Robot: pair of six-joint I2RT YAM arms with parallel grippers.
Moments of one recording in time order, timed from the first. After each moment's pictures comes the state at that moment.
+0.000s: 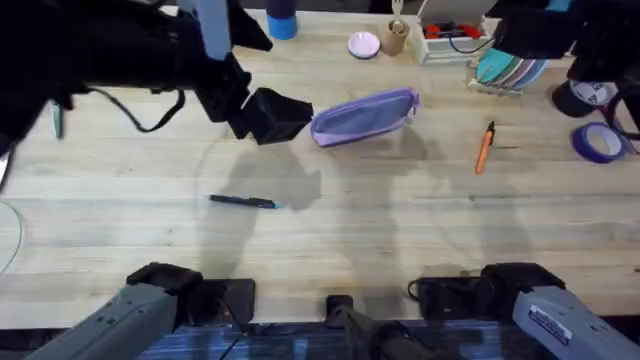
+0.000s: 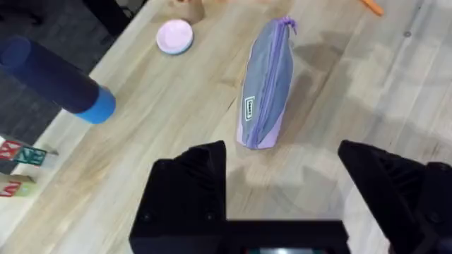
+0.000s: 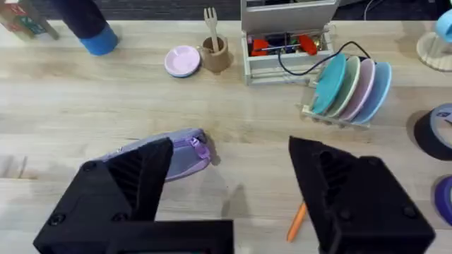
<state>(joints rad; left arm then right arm) -0.21 1.07 1.12 -0.83 0.55 0.63 0.00 0.91 1.14 -0.77 -0.05 0.02</state>
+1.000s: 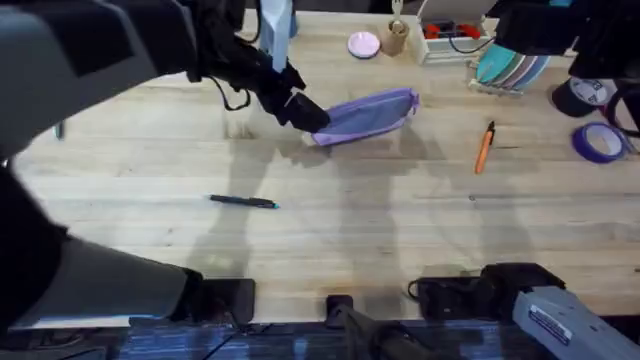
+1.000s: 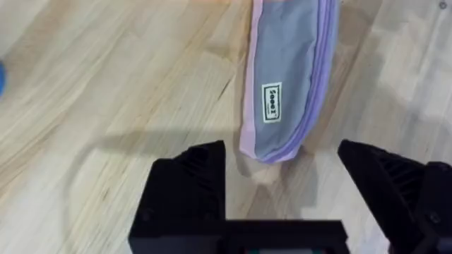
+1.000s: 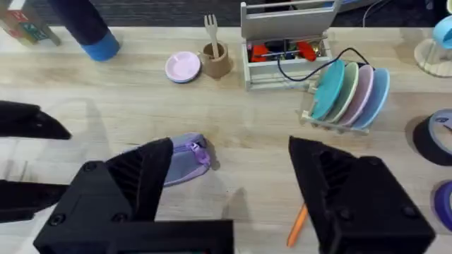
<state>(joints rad) -0.22 1.64 1.12 -0.56 0.69 0.63 0.00 0.91 1.14 -0.75 -0.05 0.02</state>
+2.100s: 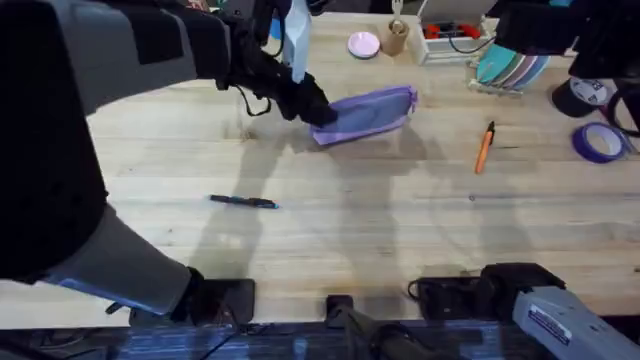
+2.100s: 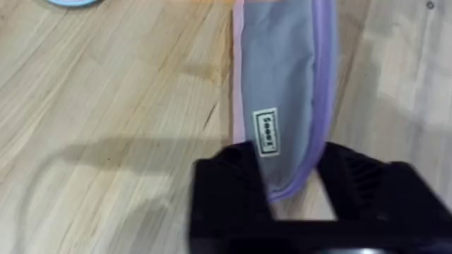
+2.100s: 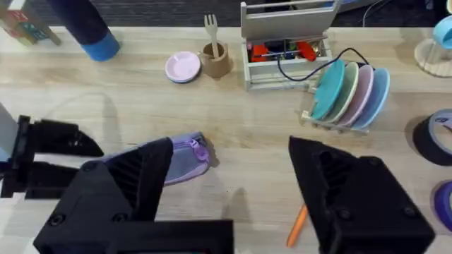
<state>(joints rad) -0.27 1.78 1.13 -0.44 0.75 0.63 0.00 0.91 1.14 -0.75 -0.05 0.02</state>
